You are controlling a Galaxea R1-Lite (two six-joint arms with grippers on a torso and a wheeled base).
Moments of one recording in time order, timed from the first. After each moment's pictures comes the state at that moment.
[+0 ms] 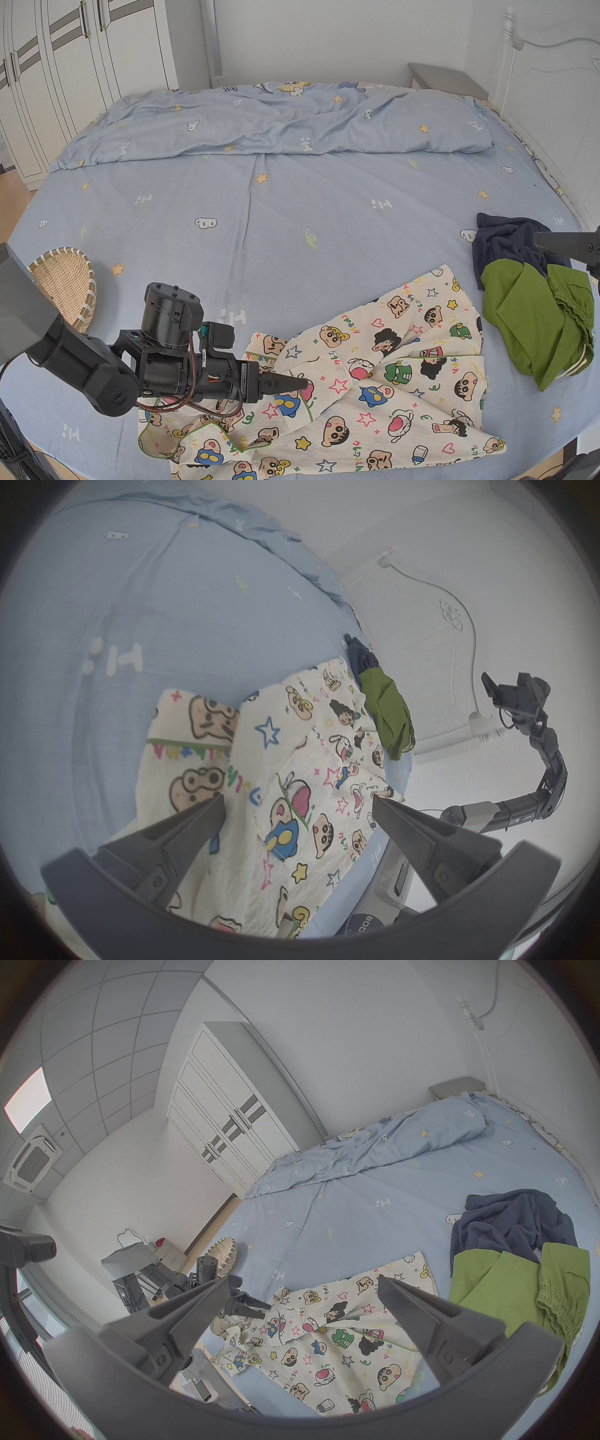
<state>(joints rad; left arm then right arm) -0.52 1.89 -0.60 -0.62 -0.49 -0.42 0.09 1.13 -0.93 0.16 0.60 0.18</state>
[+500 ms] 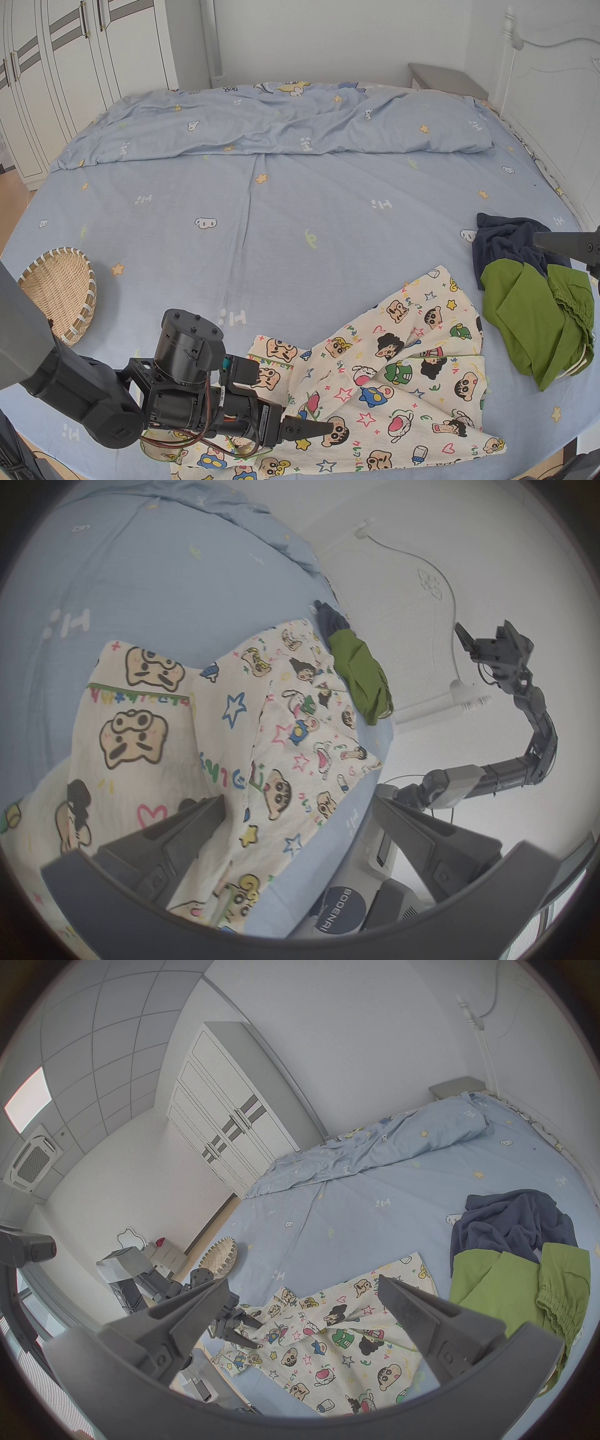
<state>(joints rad) -0.67 1.85 -0.53 -0.62 -0.50 -0.42 0.09 1.13 -0.93 0.16 0.61 0.18</state>
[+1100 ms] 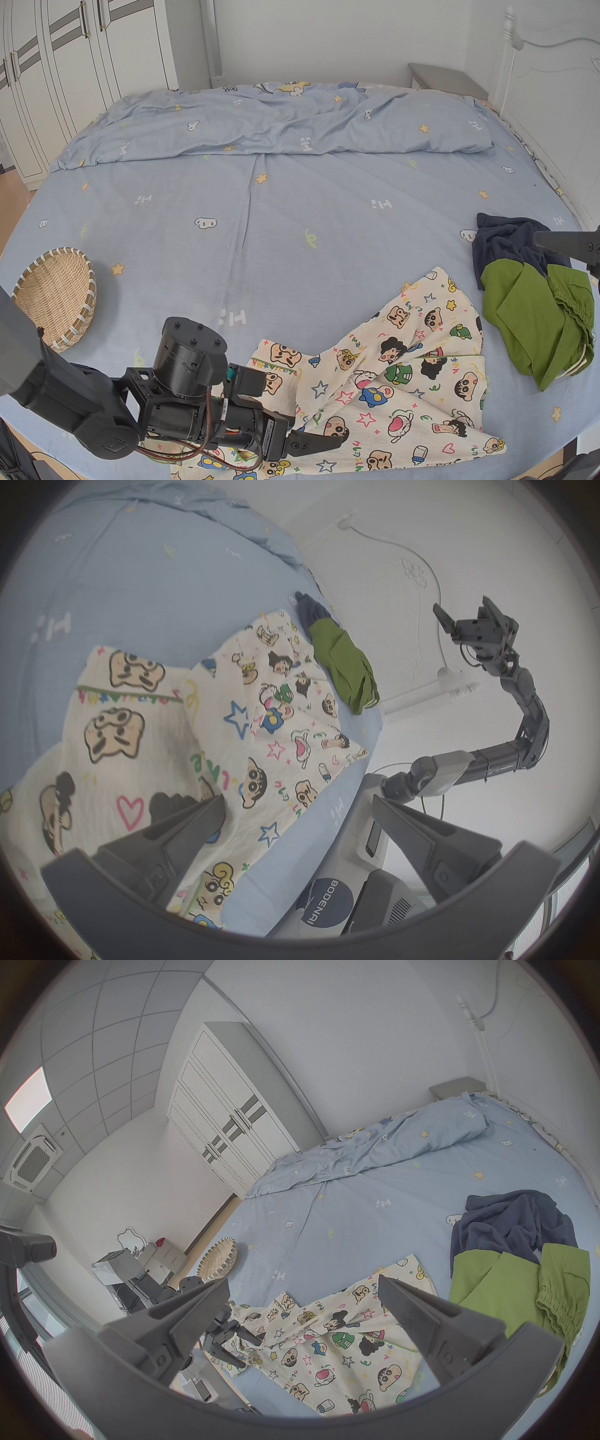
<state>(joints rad) -0.74 1.81 -0.51 -0.62 -0.49 -0.43 0.09 1.13 -0.93 0.16 0.61 0.18</state>
